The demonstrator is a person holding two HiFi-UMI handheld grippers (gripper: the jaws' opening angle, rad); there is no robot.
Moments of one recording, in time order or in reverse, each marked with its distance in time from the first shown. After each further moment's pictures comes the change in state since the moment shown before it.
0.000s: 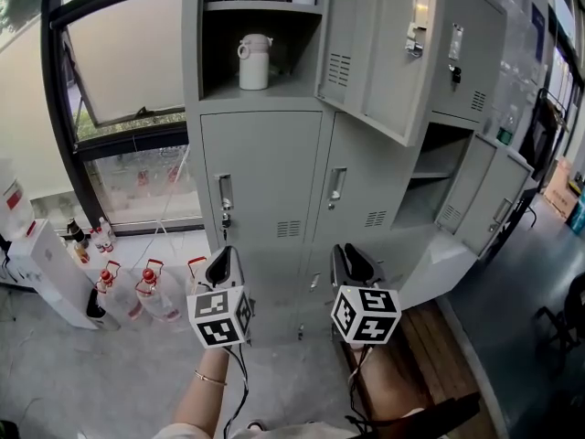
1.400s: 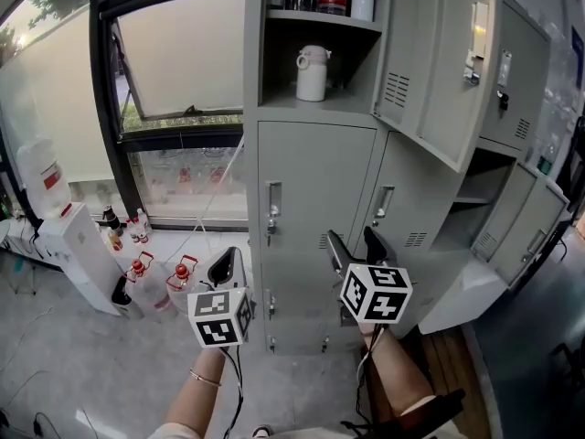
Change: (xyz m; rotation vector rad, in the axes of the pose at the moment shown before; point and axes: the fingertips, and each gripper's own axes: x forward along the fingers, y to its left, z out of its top) left arm -0.030 0.074 0.025 0.052 -0.008 0.120; right arm 0.064 0.072 0.035 -0.004 -0.004 0.185
